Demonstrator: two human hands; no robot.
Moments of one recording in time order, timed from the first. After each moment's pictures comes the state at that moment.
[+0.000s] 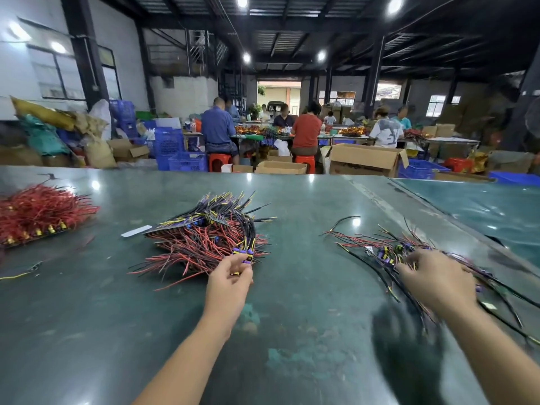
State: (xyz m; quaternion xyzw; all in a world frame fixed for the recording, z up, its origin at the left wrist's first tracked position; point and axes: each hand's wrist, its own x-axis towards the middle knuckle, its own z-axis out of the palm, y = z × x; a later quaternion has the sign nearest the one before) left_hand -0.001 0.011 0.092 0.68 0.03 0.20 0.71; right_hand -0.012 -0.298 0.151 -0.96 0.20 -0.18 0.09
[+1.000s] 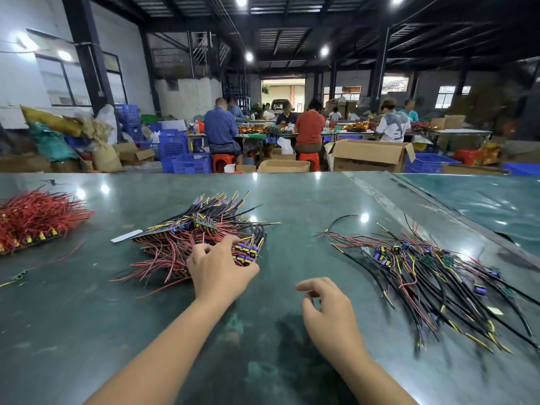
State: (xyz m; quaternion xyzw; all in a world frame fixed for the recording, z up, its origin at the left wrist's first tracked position) left_hand 0.039 -0.002 0.119 0.92 0.09 0.28 0.25; right_hand -0.019 -0.182 0.088 -0.88 -0.06 -0.17 0.45
